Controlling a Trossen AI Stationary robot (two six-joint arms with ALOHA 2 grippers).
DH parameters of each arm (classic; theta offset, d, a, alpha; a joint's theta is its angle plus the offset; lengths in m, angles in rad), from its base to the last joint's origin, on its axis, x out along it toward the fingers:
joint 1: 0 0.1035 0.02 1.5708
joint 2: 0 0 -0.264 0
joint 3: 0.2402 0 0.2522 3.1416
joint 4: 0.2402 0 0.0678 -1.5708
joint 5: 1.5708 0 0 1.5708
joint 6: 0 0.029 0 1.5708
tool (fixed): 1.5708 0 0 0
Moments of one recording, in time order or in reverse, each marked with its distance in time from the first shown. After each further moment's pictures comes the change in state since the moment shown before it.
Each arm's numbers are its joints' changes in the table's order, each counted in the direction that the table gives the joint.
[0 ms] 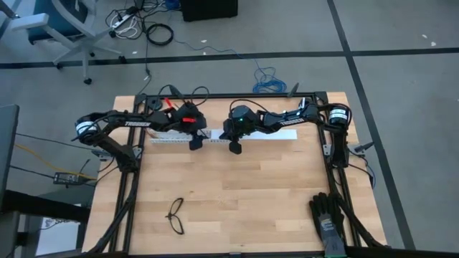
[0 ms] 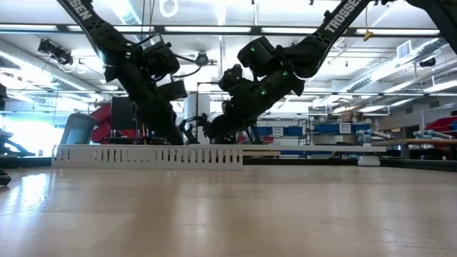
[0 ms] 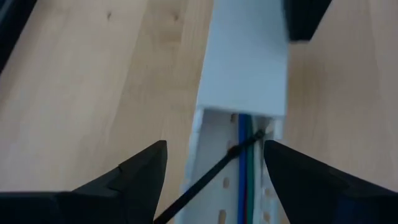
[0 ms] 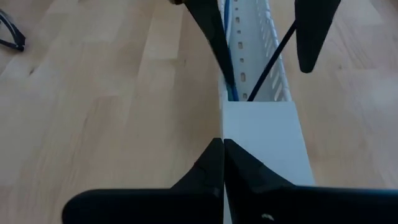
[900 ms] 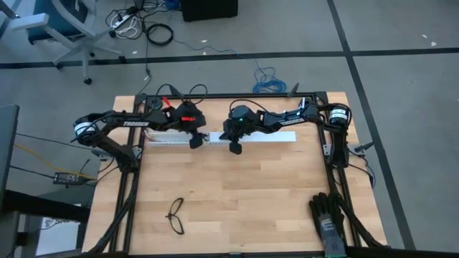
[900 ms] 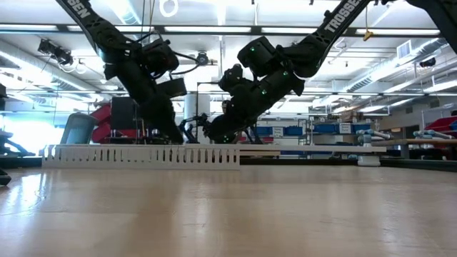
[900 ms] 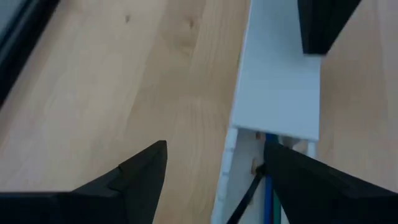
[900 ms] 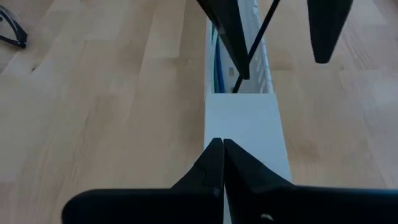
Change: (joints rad) left arm 0.011 0.021 -0.003 -0.011 -0.012 -0.045; right arm -0.001 0.001 0.001 0.006 -0.006 -0.010
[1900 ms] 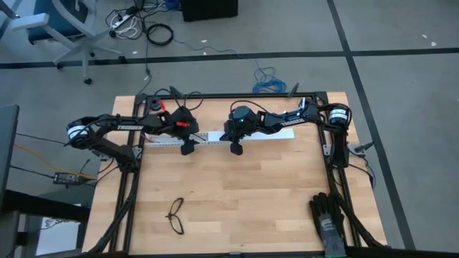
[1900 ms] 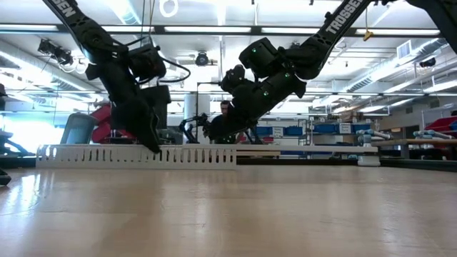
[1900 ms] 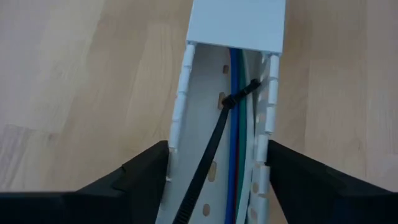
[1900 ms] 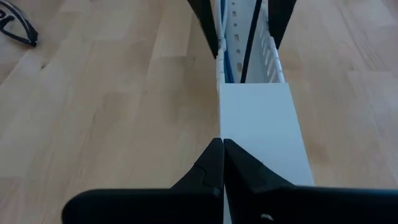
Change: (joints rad) left arm -0.006 0.080 -0.099 0.114 0.017 -0.004; right arm 0.000 0.001 -0.024 -0.033 -0.025 -0.003
